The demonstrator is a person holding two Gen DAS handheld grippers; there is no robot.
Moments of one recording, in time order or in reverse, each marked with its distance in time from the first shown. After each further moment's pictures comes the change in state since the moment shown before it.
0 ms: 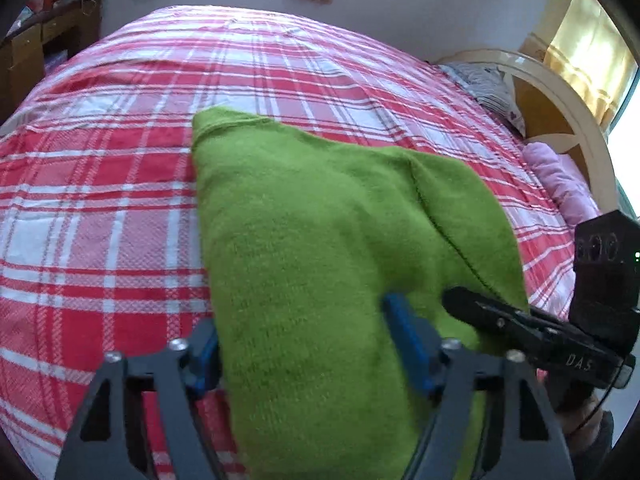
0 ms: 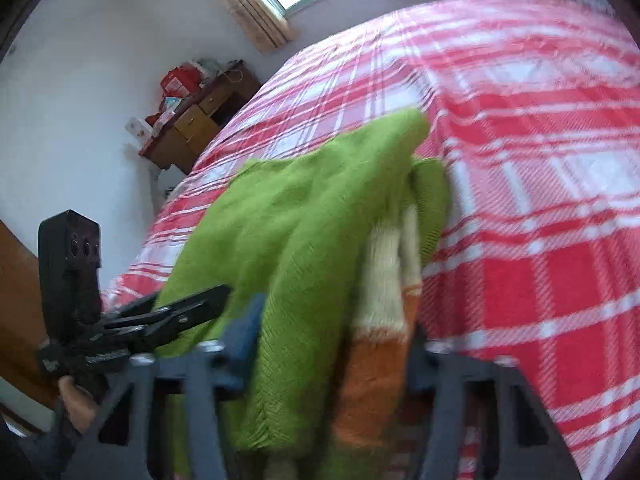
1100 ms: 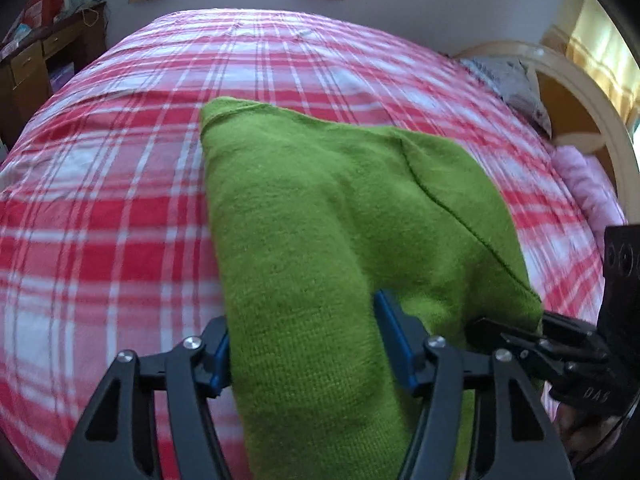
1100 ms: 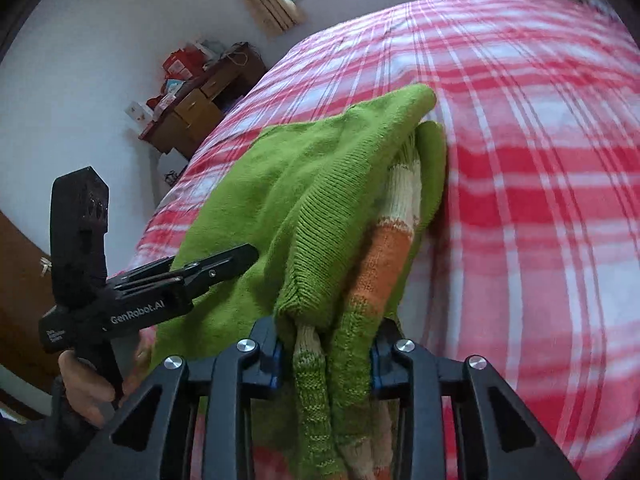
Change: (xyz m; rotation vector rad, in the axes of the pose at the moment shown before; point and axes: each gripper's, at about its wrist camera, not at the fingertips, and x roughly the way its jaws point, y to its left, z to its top) left arm 0.029 -0.009 0.053 0.014 0.046 0.082; right arm 0.014 -0.021 0.059 -0.059 0.100 0.042
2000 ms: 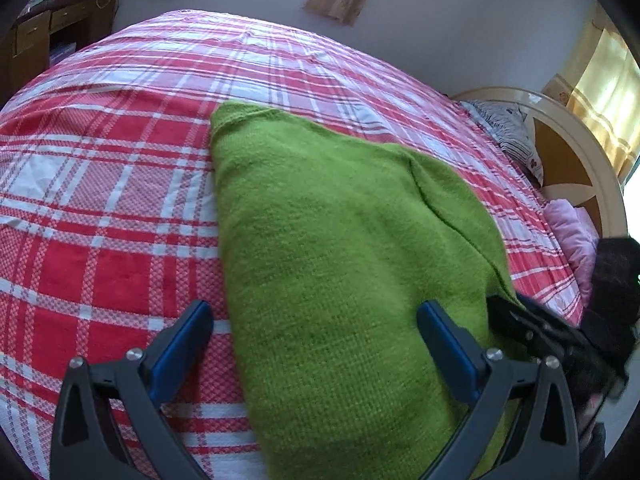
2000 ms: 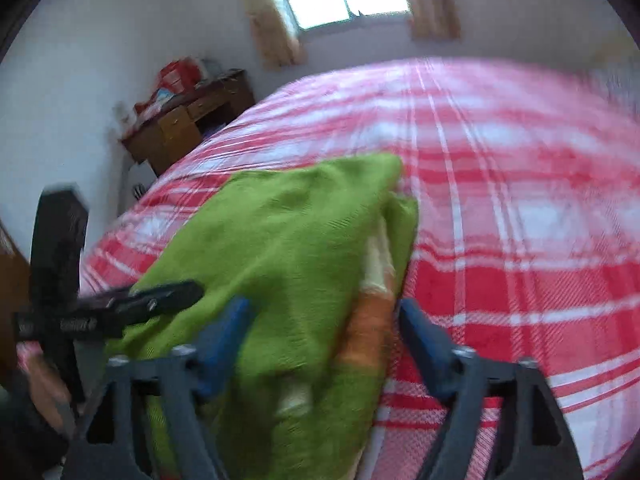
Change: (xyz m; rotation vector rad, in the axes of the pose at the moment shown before) left arm 0.049 0.040 0.047 -0.106 -0.110 -0.111; right arm 0.048 -0.054 0.085 -0.025 -0.138 -0.081
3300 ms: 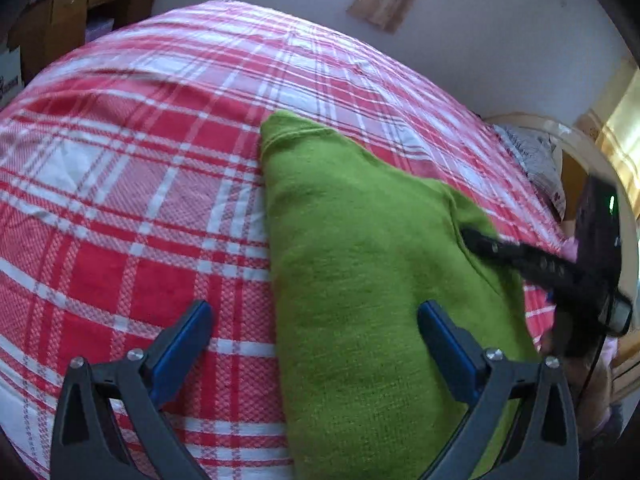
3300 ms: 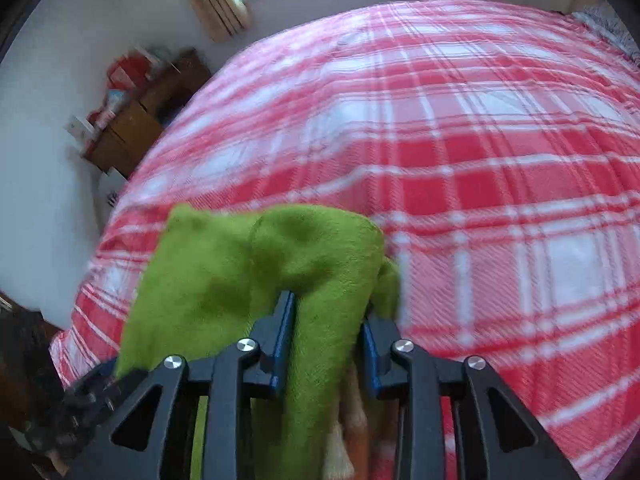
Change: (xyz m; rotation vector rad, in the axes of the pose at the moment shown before) left arm -0.001 0.013 0.013 -0.109 -0.006 0.077; right arm 0.046 0.016 0.079 -0.047 0.076 -0.190
